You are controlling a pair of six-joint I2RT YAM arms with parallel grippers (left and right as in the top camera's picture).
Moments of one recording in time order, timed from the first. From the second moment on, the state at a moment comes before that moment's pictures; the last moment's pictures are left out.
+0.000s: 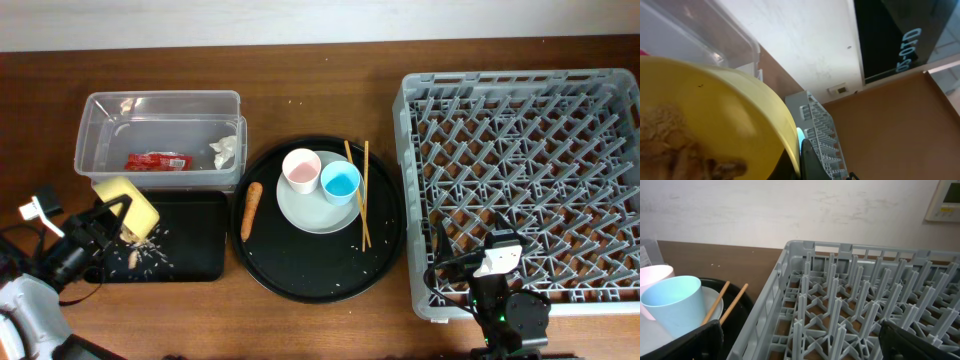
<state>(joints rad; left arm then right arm) 0.90 1.40 0.86 -0.73 1.45 0.15 0.05 0.02 0.01 -0.07 -0.05 -0.03</state>
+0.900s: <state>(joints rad) 0.84 1.40 0.85 -0.74 1.55 0.10 0.05 0.02 0.01 -0.07 -0.05 -0.03</state>
